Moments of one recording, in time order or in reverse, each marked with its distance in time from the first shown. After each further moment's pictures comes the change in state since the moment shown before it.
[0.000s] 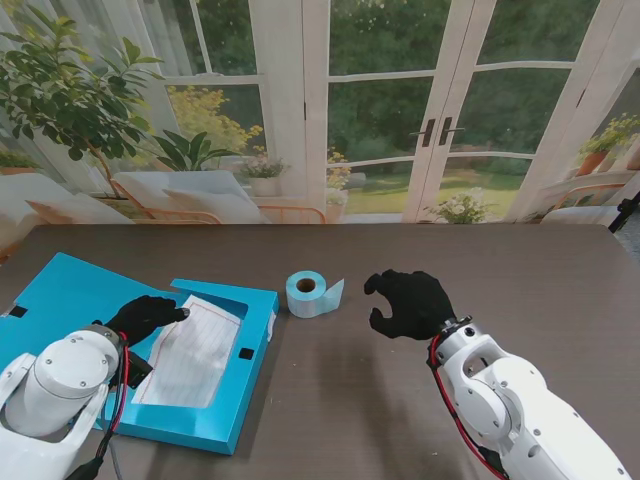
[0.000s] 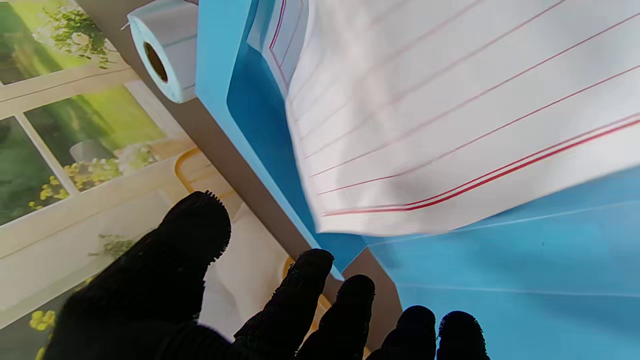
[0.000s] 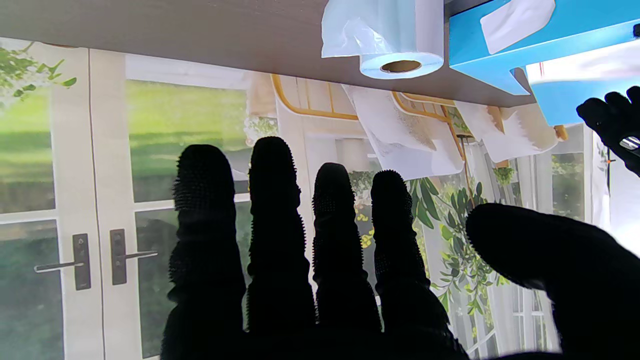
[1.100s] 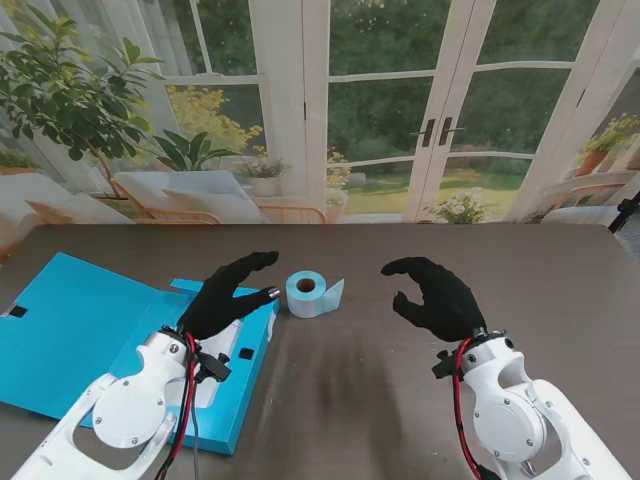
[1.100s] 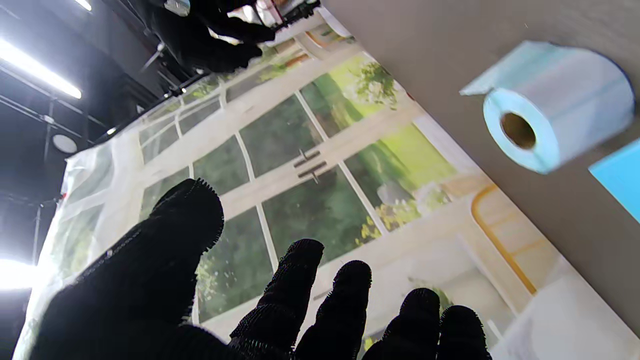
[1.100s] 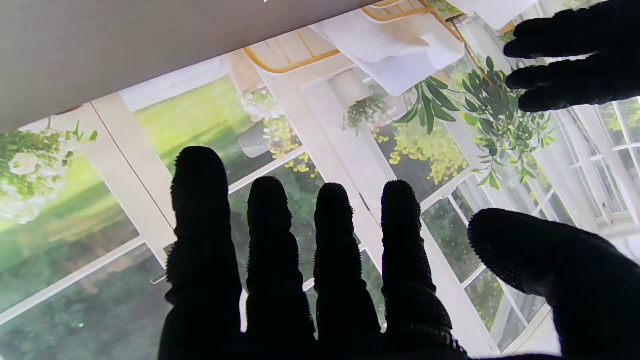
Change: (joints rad) left arm -0.005 -0.046 0.259 -0.034 -0.129 -0.658 0.299; right arm -0.190 -0.056 0.173 -0.187 0.387 0.008 0.034; left_hand -0.016 -0.074 0.019 -0.005 0.039 -0.078 0.025 0.000 0.099 -0.031 0.027 -0.012 0.114 0.039 0.017 0.019 0.026 0.005 0.016 0.015; right_hand -0.031 0.037 0.003 -0.019 -0.065 -0.076 -0.084 -0.034 -0.149 0.000 -0.097 -0.050 -0.207 0.043 -0.229 -0.103 -0.015 0.030 -0.220 -0.019
